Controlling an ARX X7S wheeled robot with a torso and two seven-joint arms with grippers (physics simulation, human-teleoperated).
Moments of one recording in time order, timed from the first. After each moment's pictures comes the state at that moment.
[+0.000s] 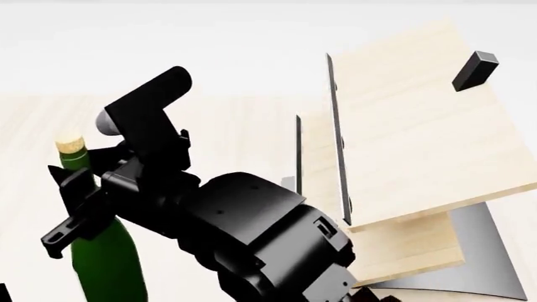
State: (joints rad) left arm 0.34 -0.32 0.25 0.68 0.08 0.40 -0.43; right arm 1.12 0.09 -0.86 0.33 0.93 0.50 -0.22
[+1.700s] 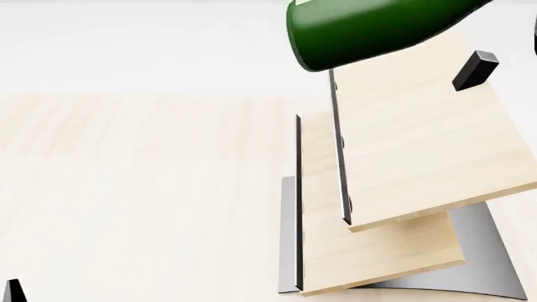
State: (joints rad) left arm 0.31 -0.34 0.27 0.66 0.09 0.37 -0.46; right arm 1.01 0.52 0.08 0.10 1.71 0.35 0.53
